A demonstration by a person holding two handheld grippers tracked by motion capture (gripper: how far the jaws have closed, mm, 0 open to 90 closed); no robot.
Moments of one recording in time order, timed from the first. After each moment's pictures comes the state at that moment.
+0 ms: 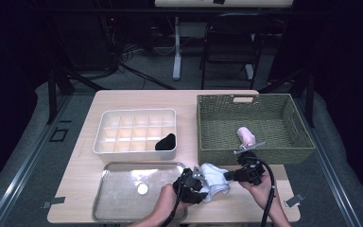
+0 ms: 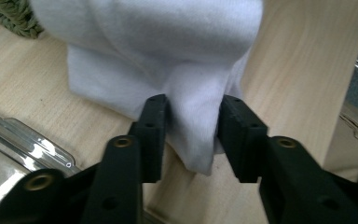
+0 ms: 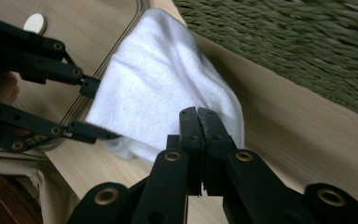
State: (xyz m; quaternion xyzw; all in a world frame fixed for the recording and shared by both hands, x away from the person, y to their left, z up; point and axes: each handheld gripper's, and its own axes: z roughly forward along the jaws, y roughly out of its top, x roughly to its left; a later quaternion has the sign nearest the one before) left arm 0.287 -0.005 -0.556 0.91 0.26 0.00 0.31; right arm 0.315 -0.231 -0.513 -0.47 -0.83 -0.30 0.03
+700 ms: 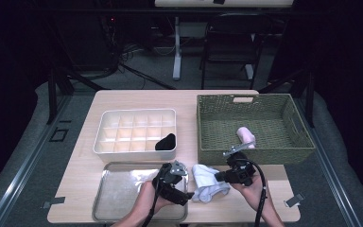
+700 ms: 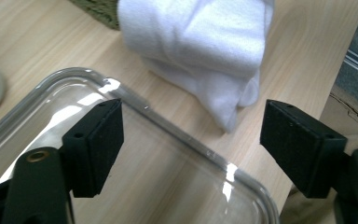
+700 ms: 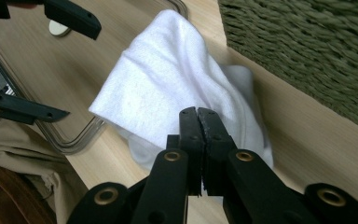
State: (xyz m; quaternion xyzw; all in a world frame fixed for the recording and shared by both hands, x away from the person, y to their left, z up) left arm 0.284 0.054 -0.522 0.90 0.28 0.04 0.32; right arm 0.310 -0.202 -0.503 -0.43 -0.85 -0.30 0.02
